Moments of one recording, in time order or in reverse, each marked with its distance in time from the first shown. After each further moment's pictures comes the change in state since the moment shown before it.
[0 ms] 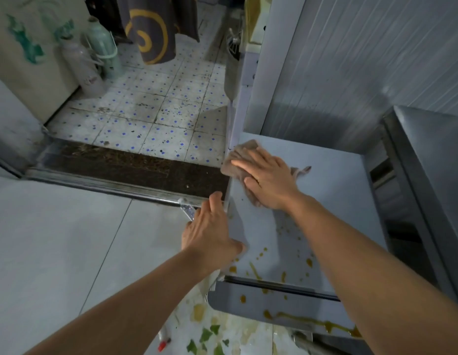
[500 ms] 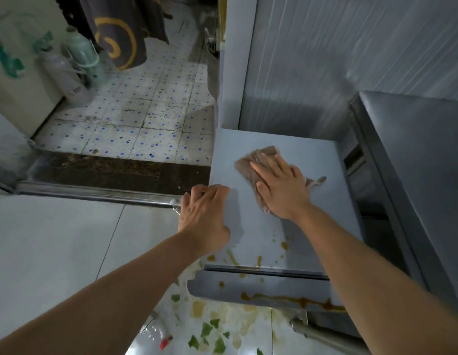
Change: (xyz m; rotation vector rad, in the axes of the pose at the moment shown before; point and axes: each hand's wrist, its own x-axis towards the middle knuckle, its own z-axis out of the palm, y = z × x) left_hand 0.006 0.027 0.004 0.316 0.073 0.255; right_hand -0.070 0.032 0.005 -0.001 -0.023 0.291
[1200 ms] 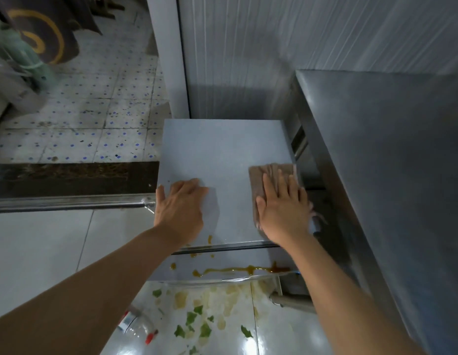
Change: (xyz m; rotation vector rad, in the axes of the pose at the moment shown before) left_hand -0.002 0.045 0.022 0.135 -0.034 0.065; right_hand -0.119 0.037 0.004 -0.002 -0.041 0.387
